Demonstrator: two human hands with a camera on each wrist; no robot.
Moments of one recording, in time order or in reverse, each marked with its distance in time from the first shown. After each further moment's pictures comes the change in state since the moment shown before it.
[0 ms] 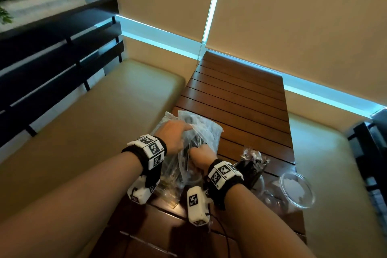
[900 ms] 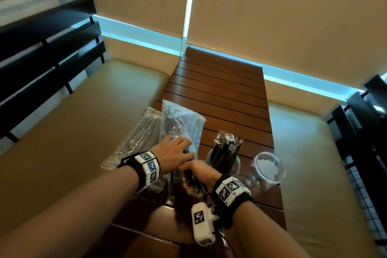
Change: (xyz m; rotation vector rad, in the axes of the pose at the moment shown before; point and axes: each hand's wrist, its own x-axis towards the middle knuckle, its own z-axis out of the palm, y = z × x) left_hand -0.035 0.047 0.054 0.693 -0.238 0.530; right_hand -0.068 0.067 -0.033 0.396 -0.326 0.056
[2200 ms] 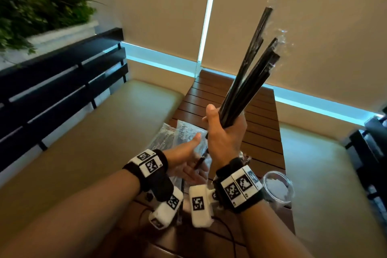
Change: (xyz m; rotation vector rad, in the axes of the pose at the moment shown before) left_hand -0.026 0.006 -0.085 -1.943 -0.263 -0.610; right_hand -0.075 -0.108 0.025 0.213 0.719 -1.242
